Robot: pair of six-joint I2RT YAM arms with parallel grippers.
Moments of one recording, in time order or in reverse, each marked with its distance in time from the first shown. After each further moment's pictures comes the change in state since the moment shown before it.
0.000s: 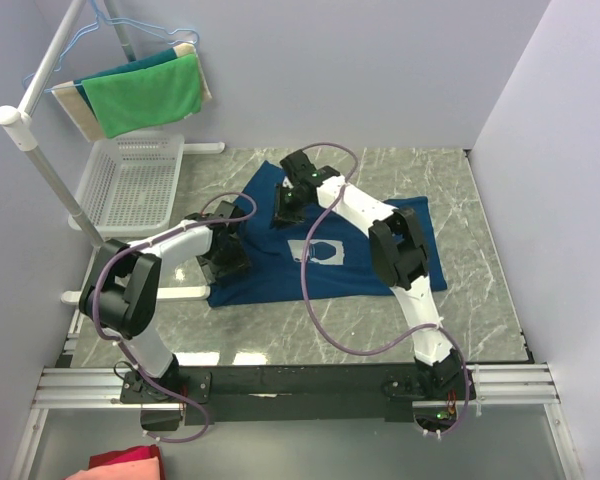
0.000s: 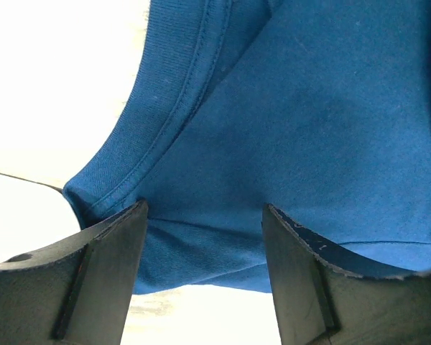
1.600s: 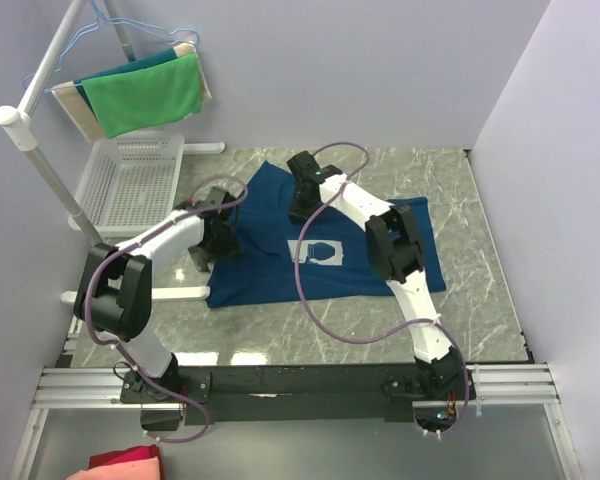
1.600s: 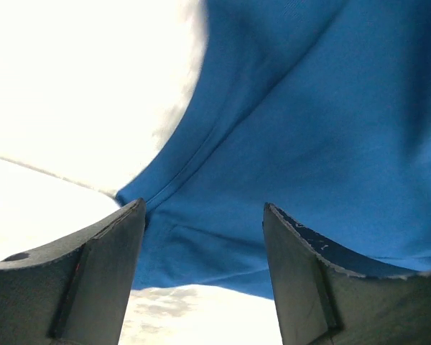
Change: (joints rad) left arm 0.050 -0.035 0.050 -0.069 -0.075 0.031; right arm -0.046 0.124 0.106 -0.038 0.259 0.104
